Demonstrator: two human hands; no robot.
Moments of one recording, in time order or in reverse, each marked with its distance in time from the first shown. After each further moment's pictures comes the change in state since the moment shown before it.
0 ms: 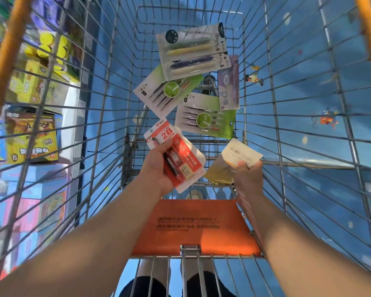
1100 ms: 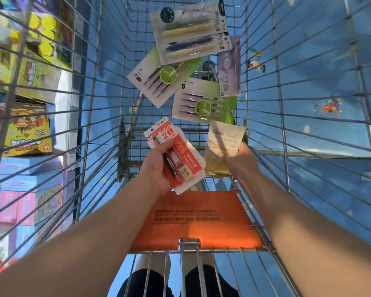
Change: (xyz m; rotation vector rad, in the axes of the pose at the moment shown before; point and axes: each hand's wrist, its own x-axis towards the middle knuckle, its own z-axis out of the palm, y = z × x) left_hand 0.012 -0.020 -0.015 0.084 0.038 -0.055; right_hand 0.024 -0.001 0.011 -0.414 -0.276 -0.144
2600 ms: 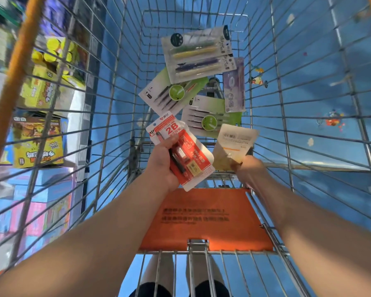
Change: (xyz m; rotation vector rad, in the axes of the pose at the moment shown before) left_hand -0.014 0.035 0.022 -0.054 -0.050 0.094; right_hand 0.023 -0.012 -0.014 -0.258 -0.116 0.141
